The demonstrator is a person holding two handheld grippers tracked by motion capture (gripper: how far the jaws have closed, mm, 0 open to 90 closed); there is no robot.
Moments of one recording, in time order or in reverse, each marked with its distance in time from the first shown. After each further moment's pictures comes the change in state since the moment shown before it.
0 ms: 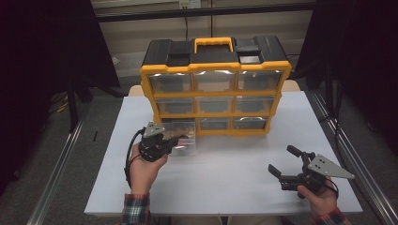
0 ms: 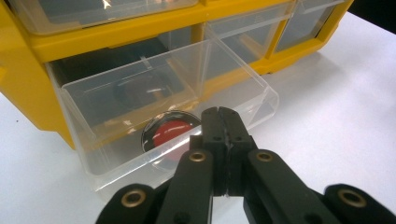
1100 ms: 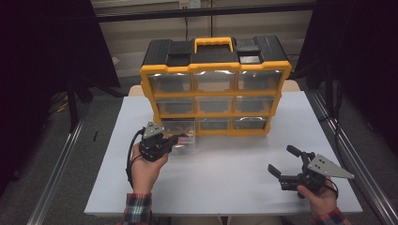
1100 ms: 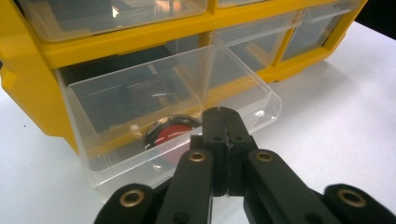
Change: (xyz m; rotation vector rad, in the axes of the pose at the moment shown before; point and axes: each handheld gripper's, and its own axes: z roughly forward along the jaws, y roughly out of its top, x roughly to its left) left arm 0.002 -0.002 0.003 -0.031 0.020 -0.002; right arm 0.000 0.000 0.001 -0.001 0.002 0.001
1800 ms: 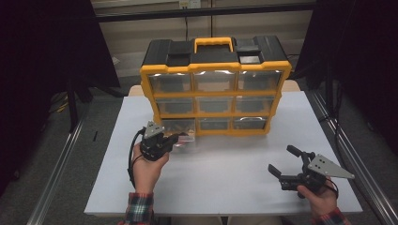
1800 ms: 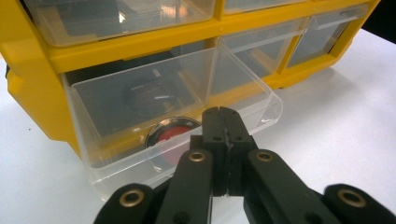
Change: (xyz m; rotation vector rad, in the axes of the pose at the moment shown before) left arm -0.002 -0.001 0.004 -0.034 0.025 -0.015; right arm 0.000 0.000 0.000 -0.002 0.002 0.000
